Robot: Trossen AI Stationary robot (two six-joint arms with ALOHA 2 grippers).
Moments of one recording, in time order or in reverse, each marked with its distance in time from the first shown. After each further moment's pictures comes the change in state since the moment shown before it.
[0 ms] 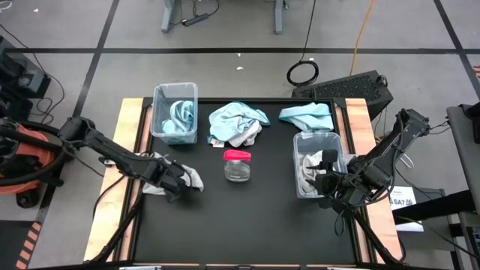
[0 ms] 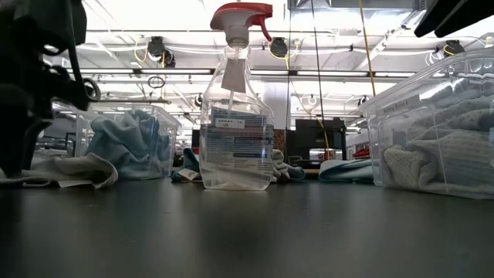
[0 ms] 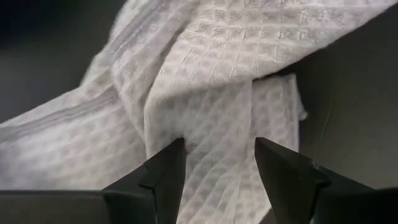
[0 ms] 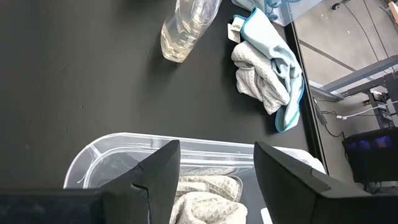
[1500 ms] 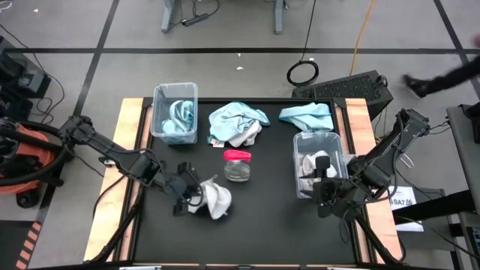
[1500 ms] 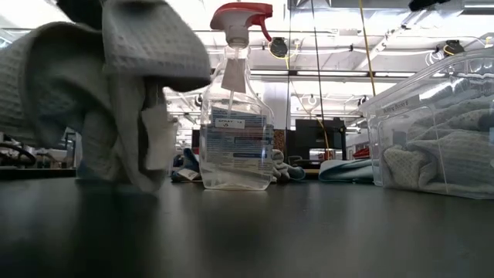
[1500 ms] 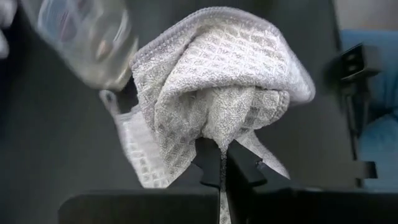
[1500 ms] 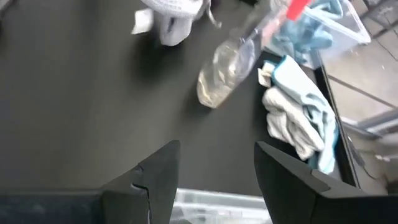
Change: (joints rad) left arm -0.072 -0.005 0.409 0.216 -0.063 0.438; right arm 0.000 0.000 0.000 0.266 -0.051 -0.186
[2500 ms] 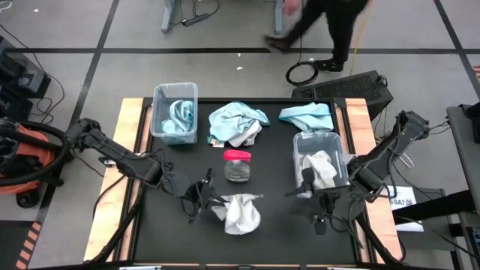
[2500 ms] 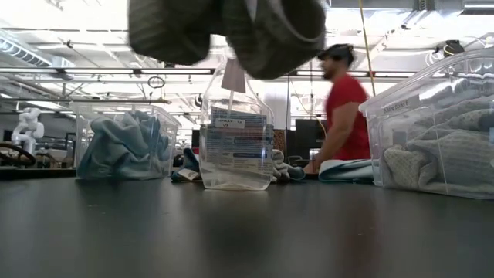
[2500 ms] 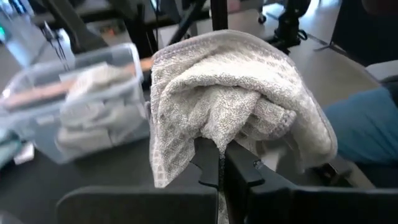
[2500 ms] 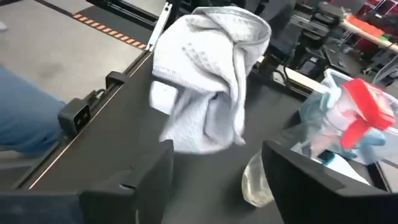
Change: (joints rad) left arm 0.021 0.134 0.000 0.700 0.022 0.577; right arm -0.039 0.052 0.000 0.521 -0.165 -0.359
